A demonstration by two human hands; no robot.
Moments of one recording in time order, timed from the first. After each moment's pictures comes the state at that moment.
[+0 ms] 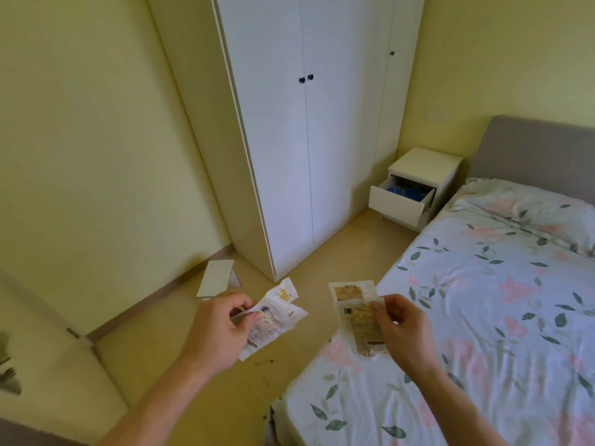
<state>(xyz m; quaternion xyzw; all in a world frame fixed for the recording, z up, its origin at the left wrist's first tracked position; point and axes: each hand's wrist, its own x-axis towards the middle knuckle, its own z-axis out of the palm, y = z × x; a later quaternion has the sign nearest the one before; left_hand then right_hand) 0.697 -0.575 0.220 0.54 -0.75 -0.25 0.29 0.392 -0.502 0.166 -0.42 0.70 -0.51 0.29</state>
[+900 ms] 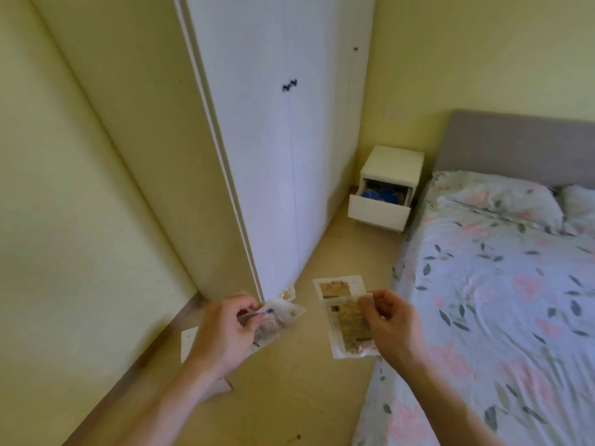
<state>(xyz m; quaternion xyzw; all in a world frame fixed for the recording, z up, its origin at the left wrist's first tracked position) 0.789 -1.030 0.209 0.42 -0.82 -0.30 0.24 0.546 -0.881 0.180 -0.31 0.75 -0.54 0.22</state>
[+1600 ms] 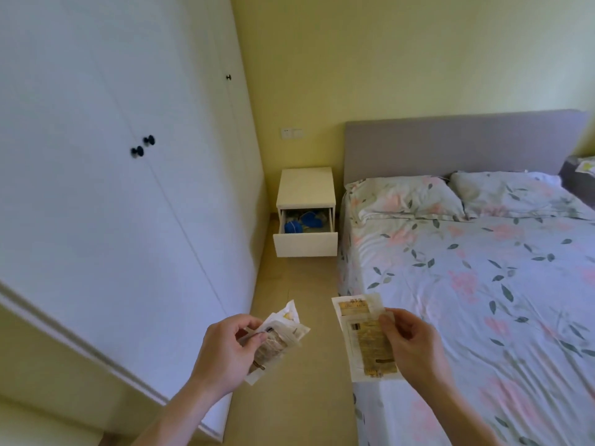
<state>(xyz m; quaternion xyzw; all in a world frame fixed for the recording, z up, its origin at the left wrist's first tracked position) 0.483 -1.244 0.198 0.30 -0.85 -0.40 0.15 0.307 -0.992 0.161 -0.11 0.79 -0.59 0.12</state>
